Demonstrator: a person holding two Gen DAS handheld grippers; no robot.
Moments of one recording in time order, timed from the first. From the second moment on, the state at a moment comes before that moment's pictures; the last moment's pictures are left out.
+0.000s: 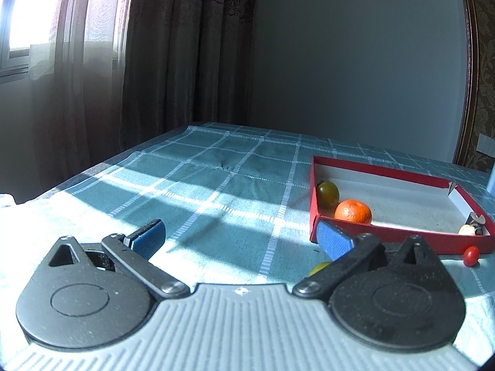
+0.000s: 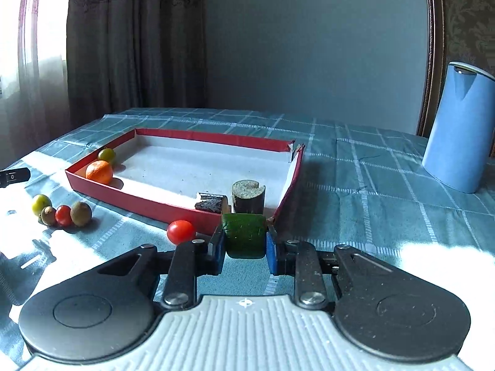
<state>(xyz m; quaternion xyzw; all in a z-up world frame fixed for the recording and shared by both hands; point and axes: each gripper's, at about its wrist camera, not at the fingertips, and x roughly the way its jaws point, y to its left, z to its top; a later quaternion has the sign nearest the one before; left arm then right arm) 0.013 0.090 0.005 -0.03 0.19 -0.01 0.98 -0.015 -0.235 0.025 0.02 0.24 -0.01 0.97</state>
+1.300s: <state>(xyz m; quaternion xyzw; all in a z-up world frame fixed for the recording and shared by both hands) 0.016 0.090 0.003 -0.03 0.21 -0.01 0.98 0.075 -0.233 -0.003 0.01 0.28 -0.04 0.96</state>
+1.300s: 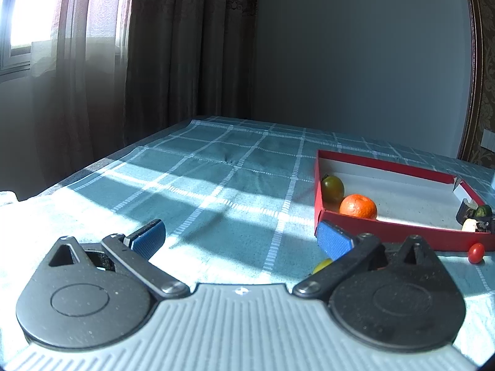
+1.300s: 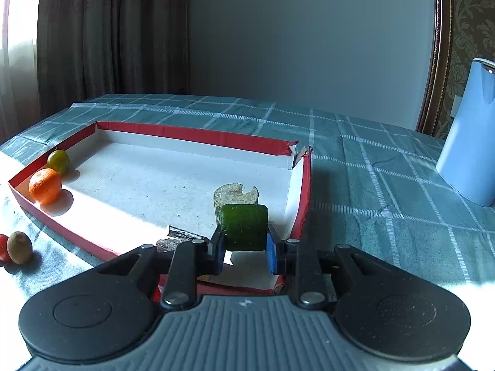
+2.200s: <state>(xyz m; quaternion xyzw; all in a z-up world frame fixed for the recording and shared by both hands) 0.017 0.083 0.003 -0.01 0.21 -0.04 0.98 -0.030 -0.237 0.018 0.08 0.19 -0.01 0.98</state>
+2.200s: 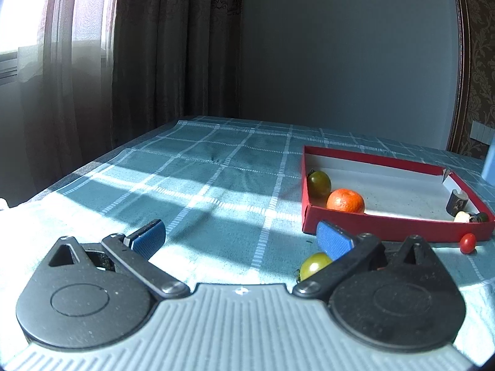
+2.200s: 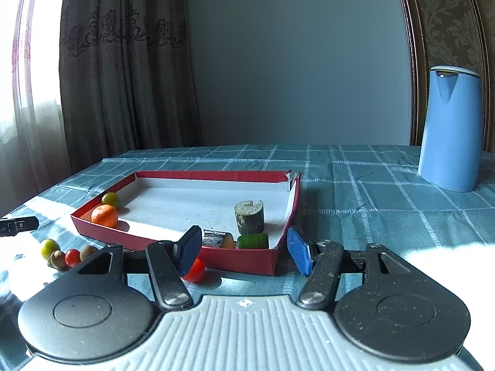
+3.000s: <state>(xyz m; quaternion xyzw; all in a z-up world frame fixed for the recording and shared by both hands) 0.040 0.047 -0.007 0.00 0.30 -0.09 0.95 -0.031 -0.235 0.000 0.11 0.22 0.00 0.97</state>
